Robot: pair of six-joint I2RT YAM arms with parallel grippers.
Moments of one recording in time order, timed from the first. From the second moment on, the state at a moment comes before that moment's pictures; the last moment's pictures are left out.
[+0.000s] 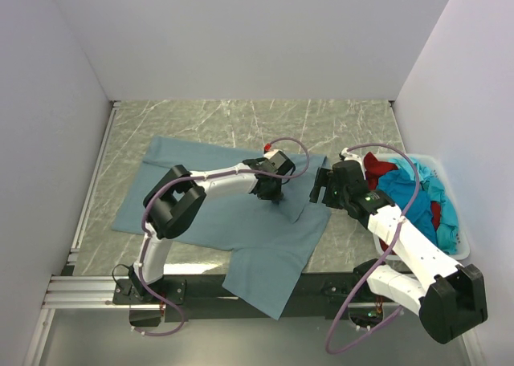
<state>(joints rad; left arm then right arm) -0.90 2.06 1.48 -0.49 -0.20 -0.76 0.38 1.01 0.68 -0.50 0.15 0.54</state>
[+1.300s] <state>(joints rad) -0.91 1.87 1.30 -0.54 -0.32 -0.77 0.38 1.02 0.68 -0.50 0.14 0.53</state>
